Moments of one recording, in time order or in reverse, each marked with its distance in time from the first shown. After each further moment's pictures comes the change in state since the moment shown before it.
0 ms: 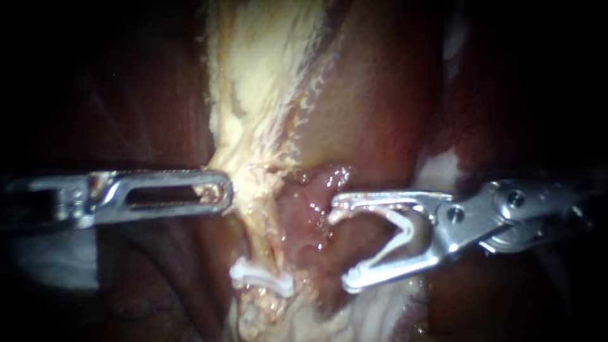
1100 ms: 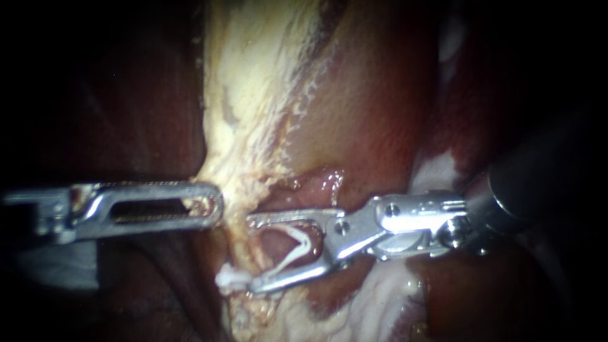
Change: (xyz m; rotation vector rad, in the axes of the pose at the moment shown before) right arm -0.006 0.004 0.009 0.029 -0.053 0.072; left arm 0.001 -0.002 -0.002 0.012 -0.012 -0.009
